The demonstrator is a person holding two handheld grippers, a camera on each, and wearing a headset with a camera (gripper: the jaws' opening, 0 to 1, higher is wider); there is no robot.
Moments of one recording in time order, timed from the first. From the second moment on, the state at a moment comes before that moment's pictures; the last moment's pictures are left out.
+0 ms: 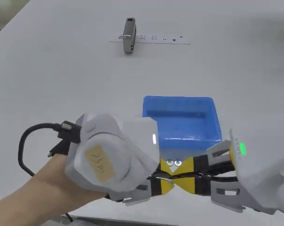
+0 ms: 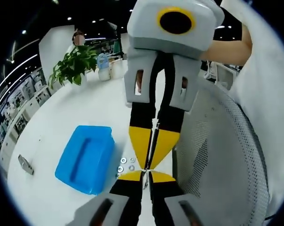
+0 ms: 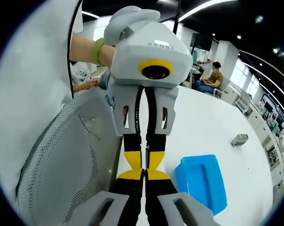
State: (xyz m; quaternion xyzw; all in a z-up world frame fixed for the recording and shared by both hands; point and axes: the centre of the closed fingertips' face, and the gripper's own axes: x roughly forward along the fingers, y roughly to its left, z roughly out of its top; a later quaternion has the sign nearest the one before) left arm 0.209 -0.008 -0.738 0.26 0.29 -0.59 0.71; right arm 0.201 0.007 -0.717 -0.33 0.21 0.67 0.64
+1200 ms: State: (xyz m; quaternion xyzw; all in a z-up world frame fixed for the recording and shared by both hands) left arm 0.240 -0.021 -0.722 0.31 0.23 -0.60 0.70; right arm 0.242 -0.006 -0.768 -0.21 0.26 0.62 0.71
